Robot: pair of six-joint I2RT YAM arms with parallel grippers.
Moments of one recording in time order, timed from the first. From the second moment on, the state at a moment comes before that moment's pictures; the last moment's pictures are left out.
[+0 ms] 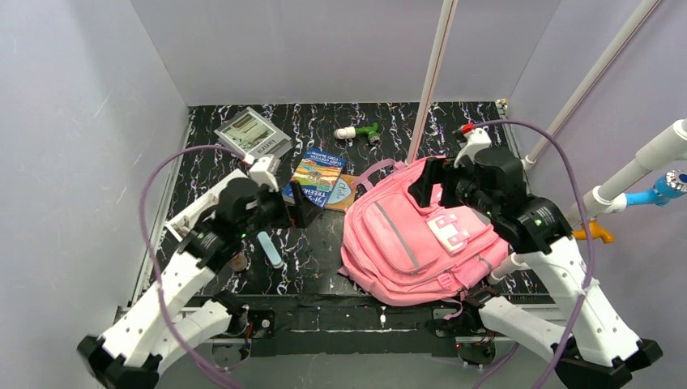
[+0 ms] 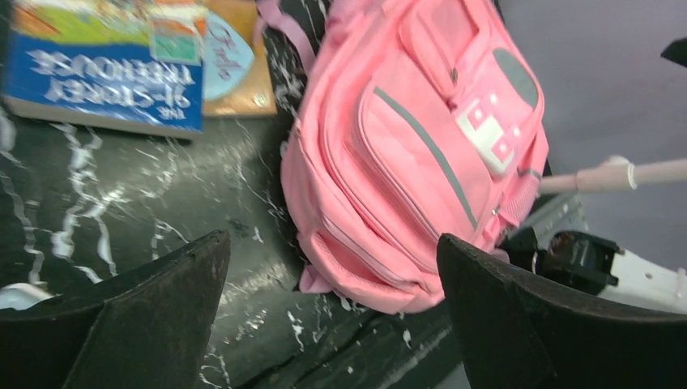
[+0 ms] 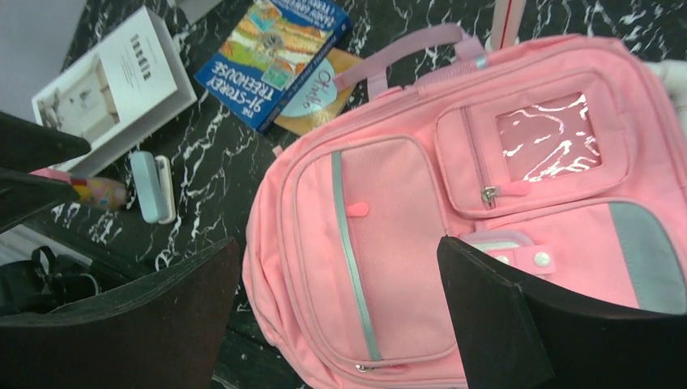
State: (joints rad) left arm -0.59 0.76 0.86 -0.53 0.07 -0.54; right arm 0.56 0.88 1.24 -0.83 0.01 0.36
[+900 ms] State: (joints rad) left arm -0.75 1.43 0.70 -0.14 0.27 -0.91; right arm 1.23 1.19 1.18 -0.80 0.65 0.40
